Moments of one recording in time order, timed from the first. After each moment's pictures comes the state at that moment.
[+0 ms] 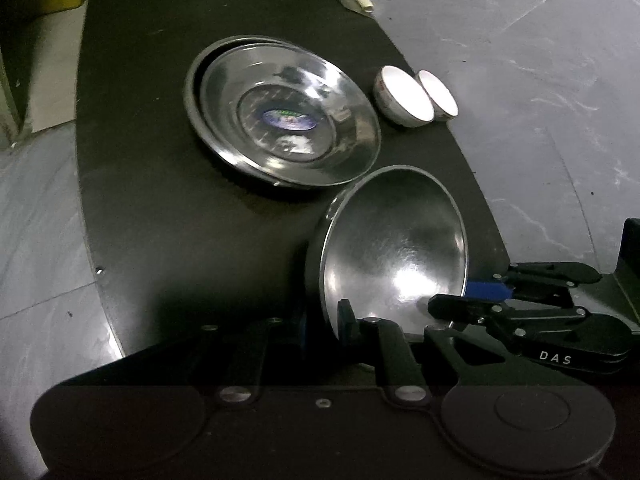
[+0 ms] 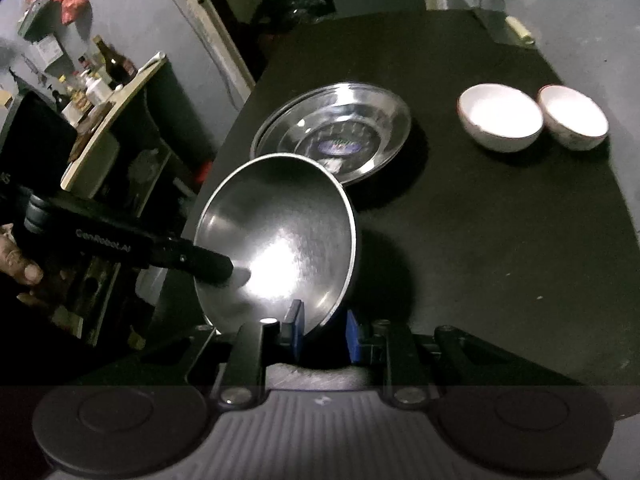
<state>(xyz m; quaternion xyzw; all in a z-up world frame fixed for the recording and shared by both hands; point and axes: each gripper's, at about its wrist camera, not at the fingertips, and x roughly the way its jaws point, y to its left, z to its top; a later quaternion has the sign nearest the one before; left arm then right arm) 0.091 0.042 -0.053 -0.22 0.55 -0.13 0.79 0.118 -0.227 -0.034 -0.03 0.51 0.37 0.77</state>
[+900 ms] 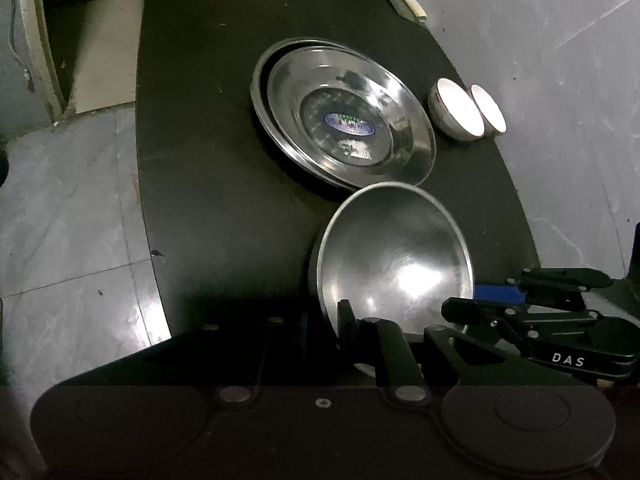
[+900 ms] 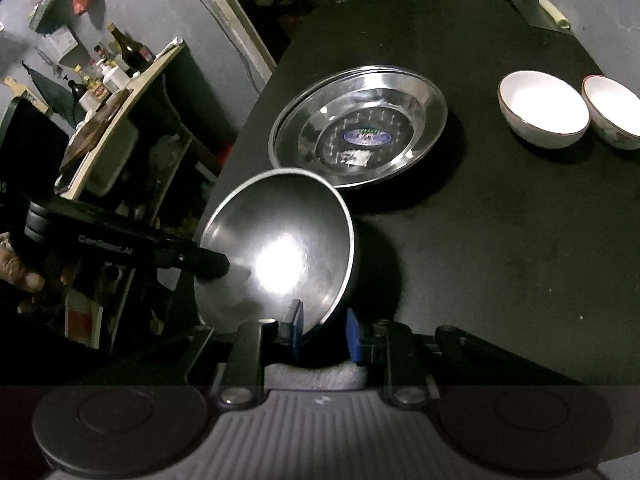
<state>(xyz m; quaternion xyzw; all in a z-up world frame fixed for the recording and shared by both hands) 0.089 0.057 -0.053 -0.23 0.56 -0.07 0.79 0.142 -0.208 -0.047 -0.02 0.53 0.40 0.75</state>
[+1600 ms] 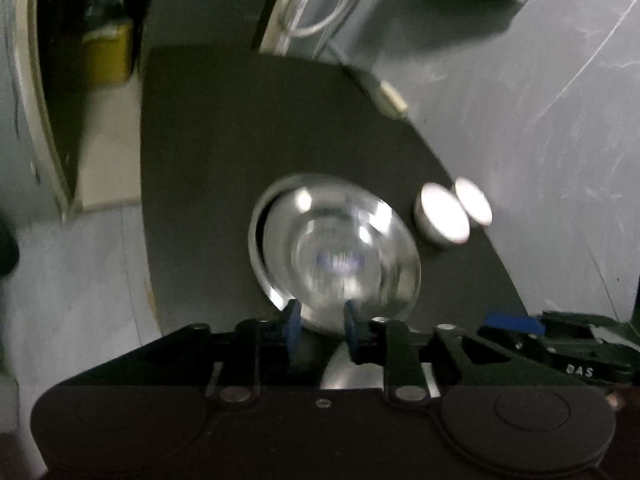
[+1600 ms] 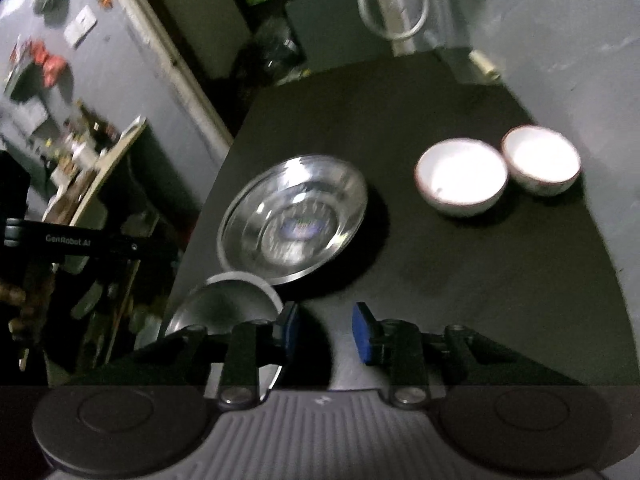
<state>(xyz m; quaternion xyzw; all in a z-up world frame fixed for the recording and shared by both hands) 0.128 0.071 0.003 -0.18 0.45 -0.05 0.87 0.171 -0.244 -0.023 0.04 0.46 0.34 0.82</state>
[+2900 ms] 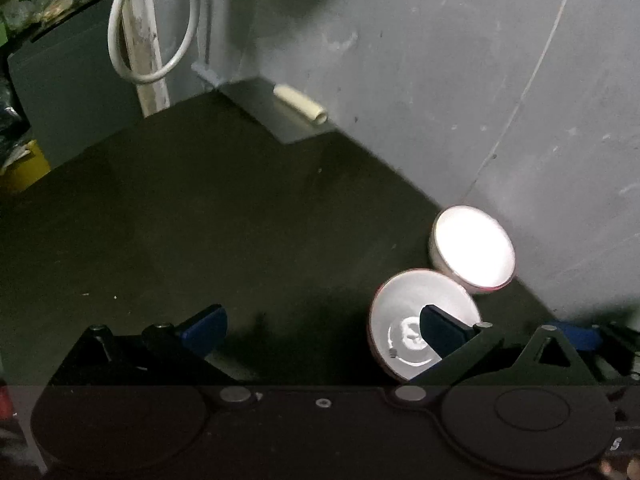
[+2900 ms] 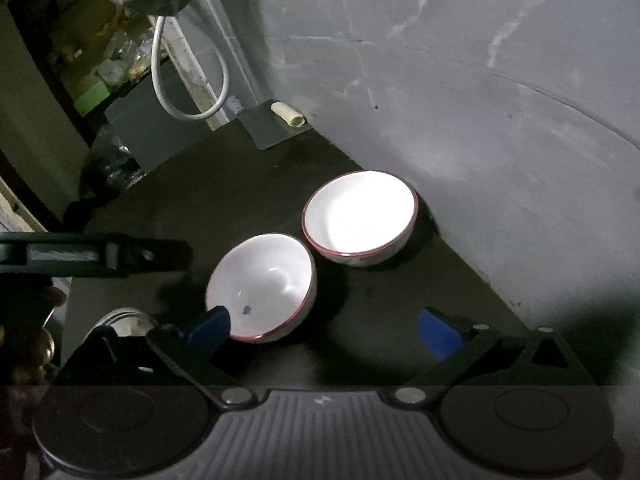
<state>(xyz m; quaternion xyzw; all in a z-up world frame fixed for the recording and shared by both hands) 0.343 -0.055 -0.035 0.01 0.47 -0.12 0.87 0.277 -0.286 -0.076 0.15 0.43 0.10 0.89</state>
